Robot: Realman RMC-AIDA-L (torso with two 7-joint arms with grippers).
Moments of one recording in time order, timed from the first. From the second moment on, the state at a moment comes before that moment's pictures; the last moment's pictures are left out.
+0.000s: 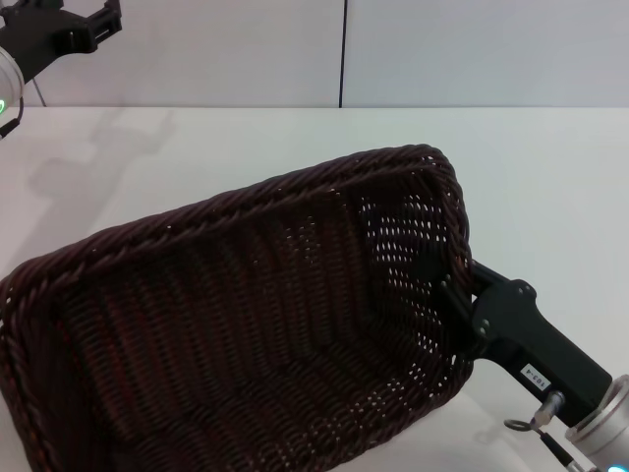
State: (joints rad) left arm -0.69 -2.02 0.82 0.57 1.32 0.61 -1.12; right arm -0.01 2.09 -2.02 -0.77 2.86 1.18 -2.32
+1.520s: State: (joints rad) left arm -0.71 -2.03 0.74 0.58 1.31 0.61 -1.08; right arm 0.29 2.03 -1.75 -0.68 2.69 1.24 -2.19
